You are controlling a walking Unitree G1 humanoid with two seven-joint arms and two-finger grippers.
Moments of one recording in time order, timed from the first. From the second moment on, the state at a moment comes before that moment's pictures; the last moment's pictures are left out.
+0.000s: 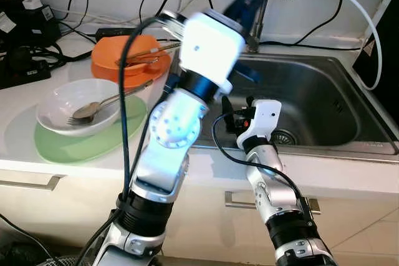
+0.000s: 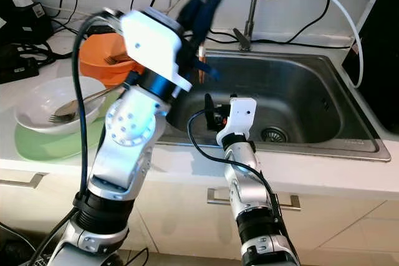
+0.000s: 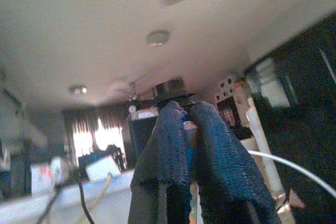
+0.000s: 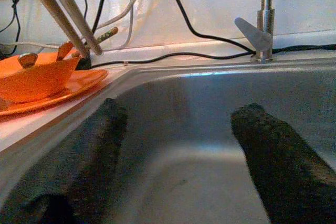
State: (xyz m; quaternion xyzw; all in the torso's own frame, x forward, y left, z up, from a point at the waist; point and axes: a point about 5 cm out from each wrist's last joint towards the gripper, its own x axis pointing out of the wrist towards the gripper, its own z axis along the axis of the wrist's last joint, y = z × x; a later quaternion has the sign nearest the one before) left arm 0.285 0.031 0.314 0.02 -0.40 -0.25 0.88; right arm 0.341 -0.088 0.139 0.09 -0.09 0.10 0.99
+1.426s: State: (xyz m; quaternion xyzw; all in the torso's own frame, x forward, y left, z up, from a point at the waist) left arm 0.310 0.055 0.260 -0.09 -0.25 -0.29 0.92; right arm 0.322 -0.052 0.159 0.07 -0.13 0.27 0.95
